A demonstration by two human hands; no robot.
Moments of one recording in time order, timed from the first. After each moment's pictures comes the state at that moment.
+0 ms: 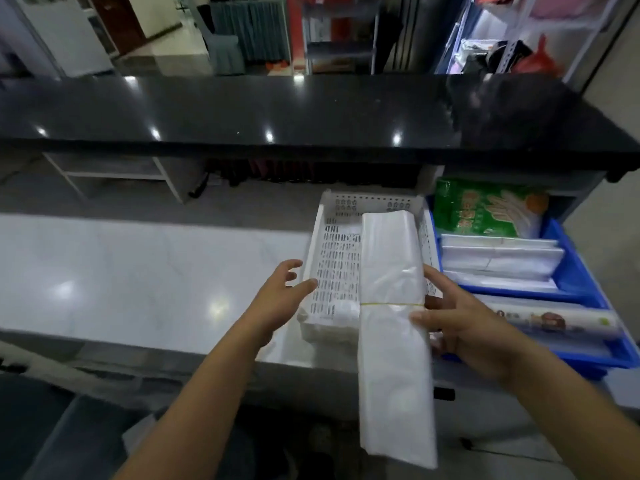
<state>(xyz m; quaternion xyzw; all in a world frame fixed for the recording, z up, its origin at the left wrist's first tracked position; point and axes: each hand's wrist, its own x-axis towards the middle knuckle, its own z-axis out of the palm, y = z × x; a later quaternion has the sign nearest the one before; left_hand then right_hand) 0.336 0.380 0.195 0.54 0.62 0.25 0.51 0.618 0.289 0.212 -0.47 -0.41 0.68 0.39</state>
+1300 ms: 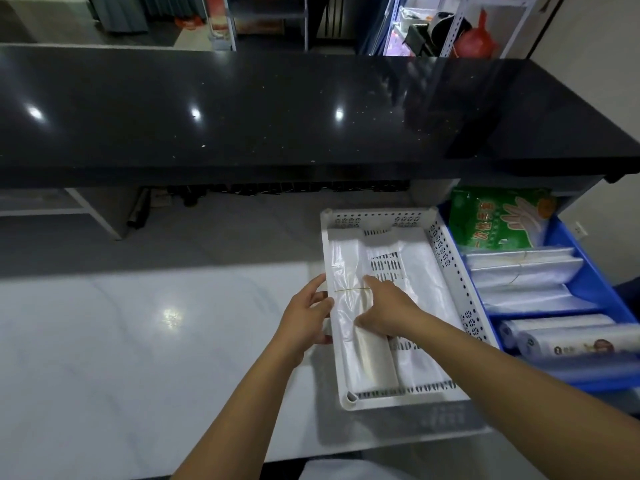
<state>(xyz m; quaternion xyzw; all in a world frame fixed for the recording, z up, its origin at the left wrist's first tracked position) 0.334 0.513 0.140 0.47 0.50 0.22 0.69 0.509 0.486 0.136 -0.80 -0.50 0.34 0.03</state>
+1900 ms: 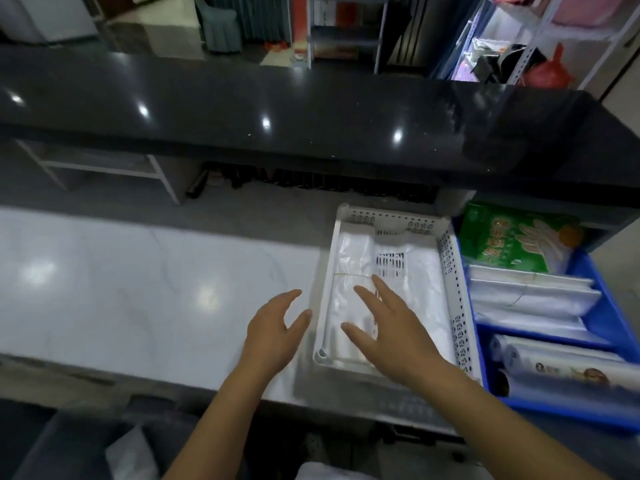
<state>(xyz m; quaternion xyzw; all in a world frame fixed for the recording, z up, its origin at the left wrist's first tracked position) 0.296 0.412 0.145 0.64 0.65 0.22 0.36 0.509 0.375 0.187 -0.67 -0.69 0.25 0.13</state>
